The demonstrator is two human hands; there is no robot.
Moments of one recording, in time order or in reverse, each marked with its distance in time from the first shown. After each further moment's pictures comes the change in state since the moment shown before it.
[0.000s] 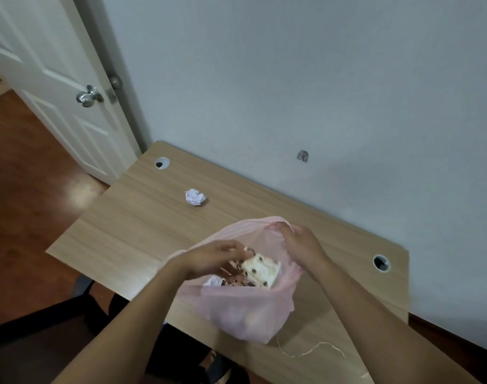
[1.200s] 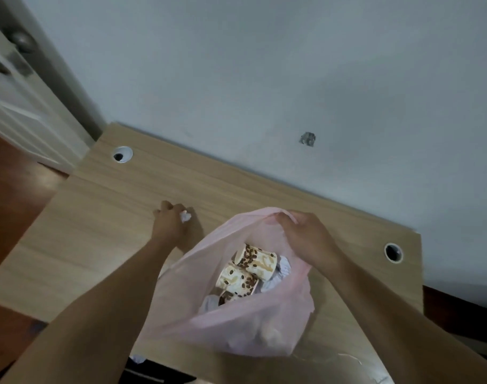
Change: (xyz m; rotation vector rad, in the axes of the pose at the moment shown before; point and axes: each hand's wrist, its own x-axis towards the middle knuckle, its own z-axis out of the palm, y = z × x) left_hand 0.165 -0.049 -0.172 0.961 0.682 -0.100; right_hand 0.108 0.006 0.009 -0.127 0.022 0.044
